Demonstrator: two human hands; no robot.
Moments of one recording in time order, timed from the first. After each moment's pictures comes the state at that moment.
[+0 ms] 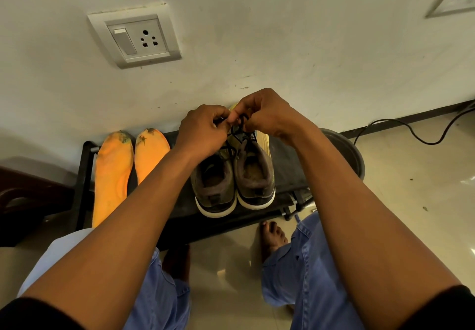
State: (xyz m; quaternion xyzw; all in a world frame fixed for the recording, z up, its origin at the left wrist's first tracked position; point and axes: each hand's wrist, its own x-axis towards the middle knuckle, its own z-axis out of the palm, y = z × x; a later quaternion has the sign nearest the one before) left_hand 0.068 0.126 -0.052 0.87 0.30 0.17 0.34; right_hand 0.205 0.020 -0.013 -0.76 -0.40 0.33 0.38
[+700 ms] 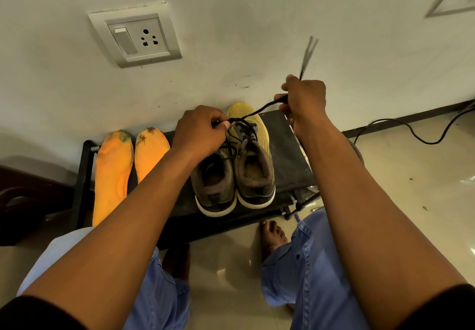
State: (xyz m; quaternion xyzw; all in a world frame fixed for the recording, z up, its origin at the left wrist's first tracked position) left_hand 0.064 0.127 -0.054 0.87 0.35 0.16 0.31; right_hand 0.228 0.009 -0.009 -0.75 -0.03 0.22 0.62
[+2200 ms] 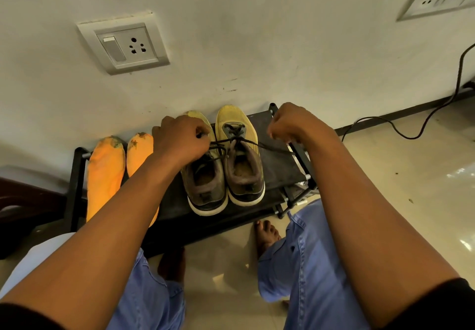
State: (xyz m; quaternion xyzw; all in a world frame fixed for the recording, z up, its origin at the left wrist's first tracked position) left_hand 0.048 0.131 -0.050 0.91 0.36 0.04 0.20; right_hand 0.240 -0.021 -0.020 -0.92 -0.26 0.27 0.12
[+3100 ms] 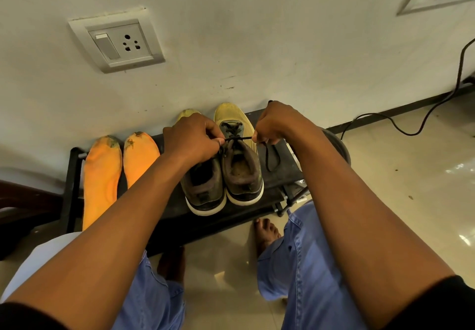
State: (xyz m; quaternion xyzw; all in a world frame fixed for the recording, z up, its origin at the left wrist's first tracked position) left_hand 0.064 0.109 -0.040 0.90 0.36 0.04 0.24; right_hand 0.222 -0.003 -0.017 -0.91 -0.29 0.30 0.10
